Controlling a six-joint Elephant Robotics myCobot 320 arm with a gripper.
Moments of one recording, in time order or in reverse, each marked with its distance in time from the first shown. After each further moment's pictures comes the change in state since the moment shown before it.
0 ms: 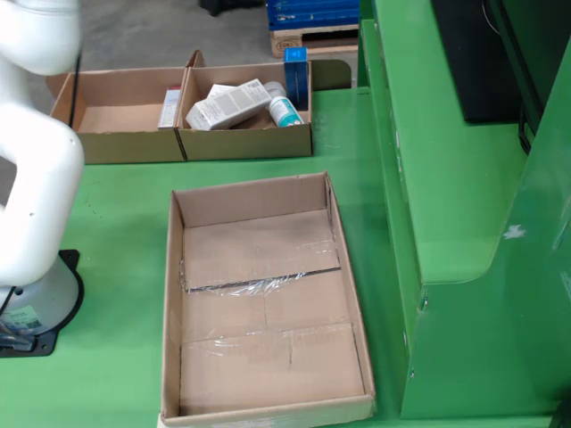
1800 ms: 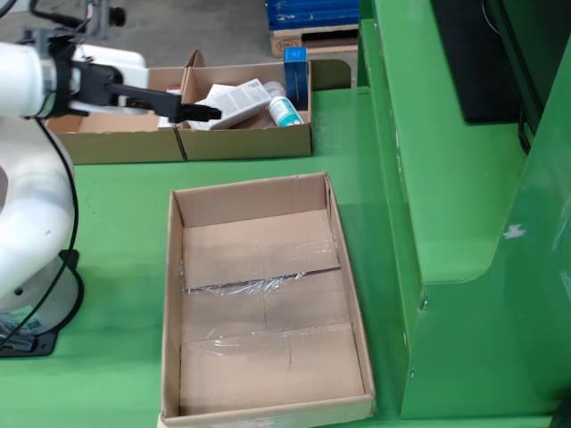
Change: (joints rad) arm -0.781 -0.153 0.865 -0.854 0.802 -0.736
